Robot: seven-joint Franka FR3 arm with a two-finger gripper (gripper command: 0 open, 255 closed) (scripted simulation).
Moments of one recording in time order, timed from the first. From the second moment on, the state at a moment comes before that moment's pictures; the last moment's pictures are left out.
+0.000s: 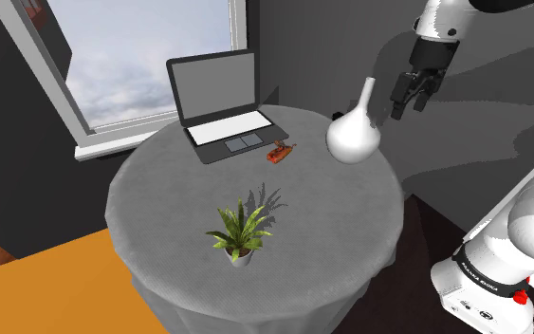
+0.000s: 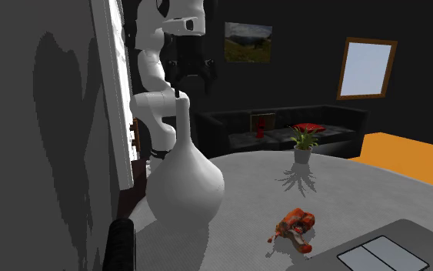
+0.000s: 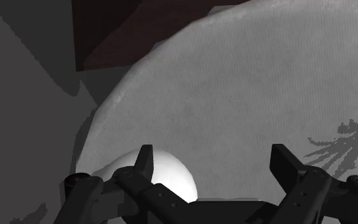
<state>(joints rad) -0.02 -0.75 0.01 -2.42 0.05 1.63 0.10</state>
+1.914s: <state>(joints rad) 0.01 0.28 0.09 -1.87 0.00 2.12 0.23</state>
